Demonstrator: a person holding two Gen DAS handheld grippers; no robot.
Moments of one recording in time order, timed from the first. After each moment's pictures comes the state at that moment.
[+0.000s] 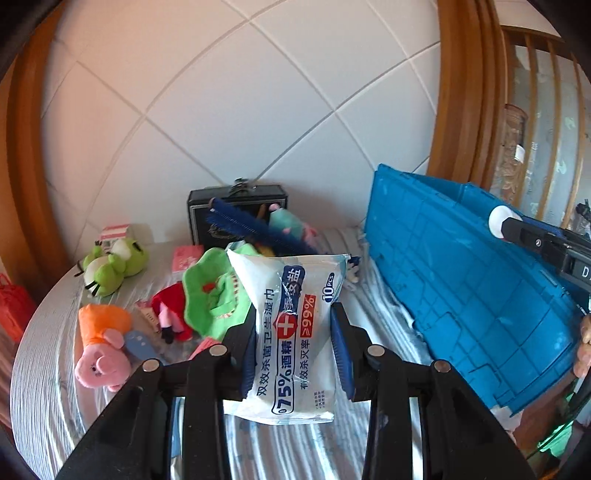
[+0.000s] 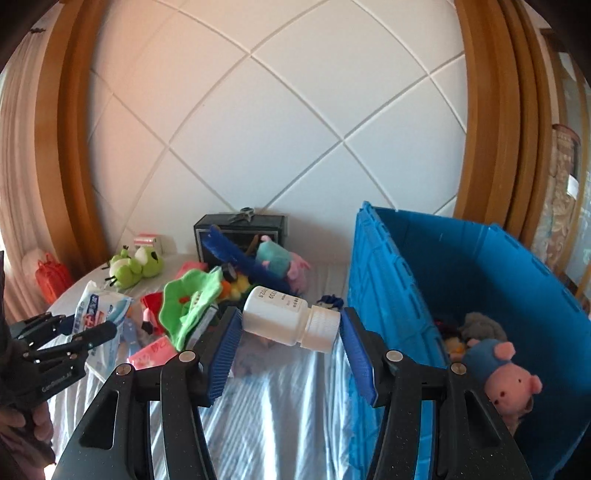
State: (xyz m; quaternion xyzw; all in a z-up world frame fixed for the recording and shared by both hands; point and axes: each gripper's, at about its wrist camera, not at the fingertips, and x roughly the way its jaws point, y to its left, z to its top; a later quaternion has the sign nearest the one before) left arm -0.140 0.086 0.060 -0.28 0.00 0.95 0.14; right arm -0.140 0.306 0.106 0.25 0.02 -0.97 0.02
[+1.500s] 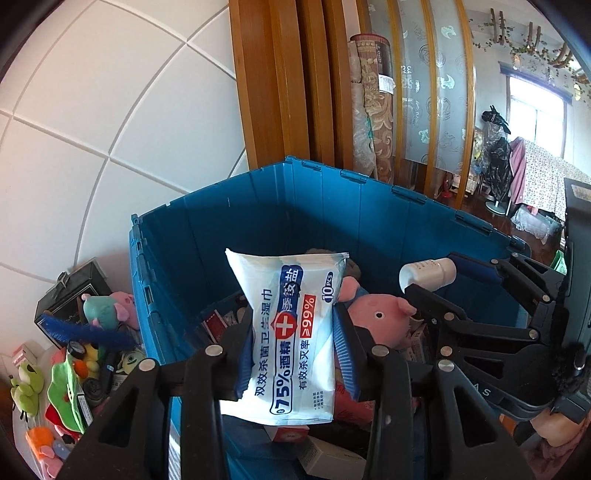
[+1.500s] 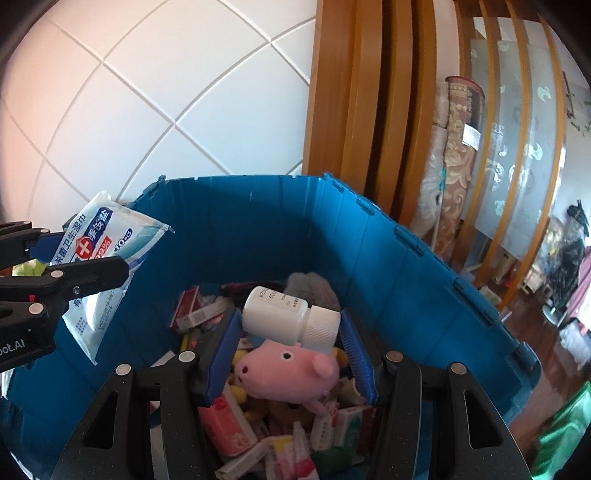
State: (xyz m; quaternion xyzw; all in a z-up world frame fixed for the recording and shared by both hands) left arm -0.139 0.448 0.112 -0.28 0.14 0.89 0.33; right arm -0.104 0.579 0.076 0.28 0.00 -0.95 -0.15
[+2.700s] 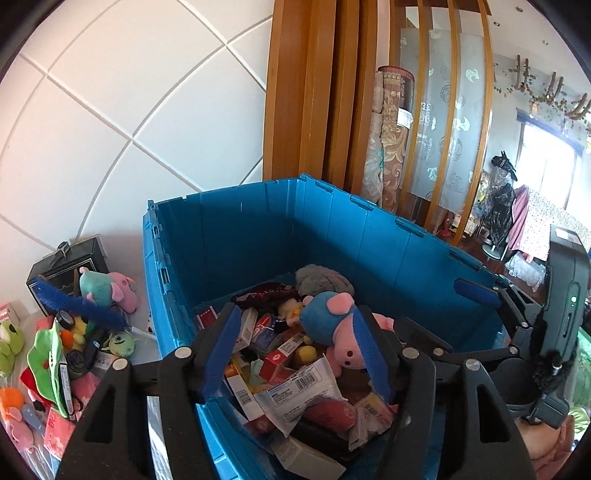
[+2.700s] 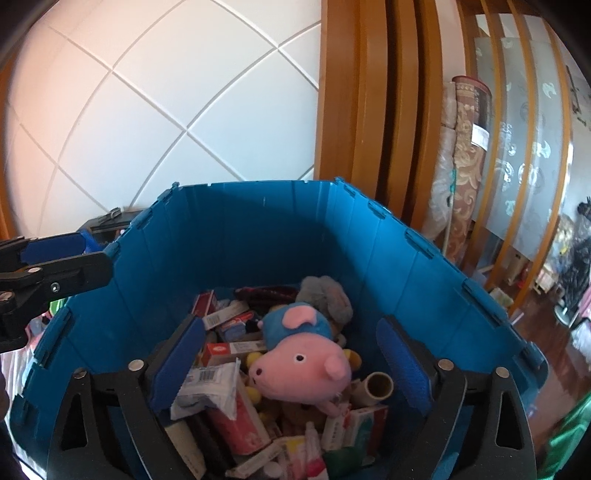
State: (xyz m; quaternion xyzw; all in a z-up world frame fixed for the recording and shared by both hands) left arm -0.130 0.409 0.120 -0.27 0.06 0.90 0.32; right arm -0.101 0.581 0.080 0.26 -0.02 -0.96 -0.12
